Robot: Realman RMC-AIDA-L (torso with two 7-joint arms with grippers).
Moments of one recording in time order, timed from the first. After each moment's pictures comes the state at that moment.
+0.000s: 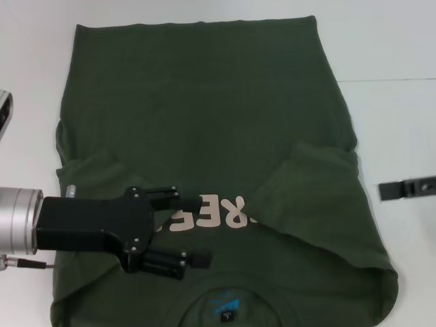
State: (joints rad) left arm -0.57 -2.16 0.59 0.86 2.13 1.94 -1.47; right arm 0.50 1.96 -0.62 -1.08 -2.16 -1.93 2.35
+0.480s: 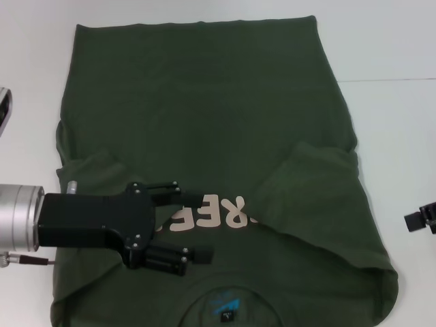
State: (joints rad) left arm -0.58 -2.16 0.59 0.86 2.11 1.93 -1.46; right arm 0.62 1.93 -0.64 -1.07 -2.56 -1.92 2.55
